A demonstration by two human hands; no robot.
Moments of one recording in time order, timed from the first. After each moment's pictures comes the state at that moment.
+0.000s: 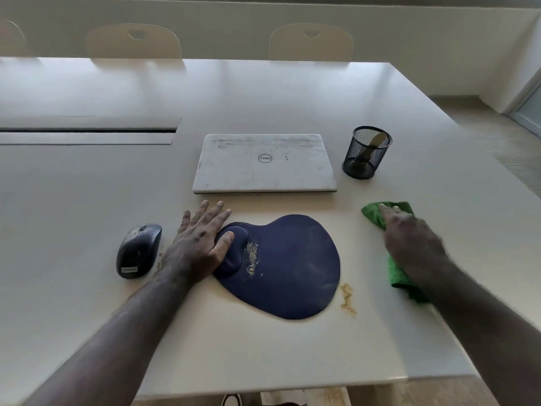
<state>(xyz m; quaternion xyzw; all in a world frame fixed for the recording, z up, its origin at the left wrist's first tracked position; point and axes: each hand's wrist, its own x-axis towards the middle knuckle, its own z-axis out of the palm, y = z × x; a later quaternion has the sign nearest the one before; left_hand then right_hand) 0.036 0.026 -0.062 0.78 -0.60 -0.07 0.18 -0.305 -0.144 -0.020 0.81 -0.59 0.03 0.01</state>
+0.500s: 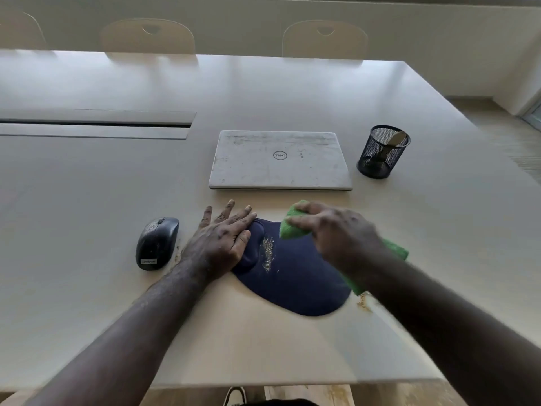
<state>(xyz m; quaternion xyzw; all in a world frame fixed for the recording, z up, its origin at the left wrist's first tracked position) 0.034 0.027 -0.060 0.75 -0.64 -0.08 0.14 -0.195 -0.068 0.019 0.95 -0.30 0.10 -0.06</state>
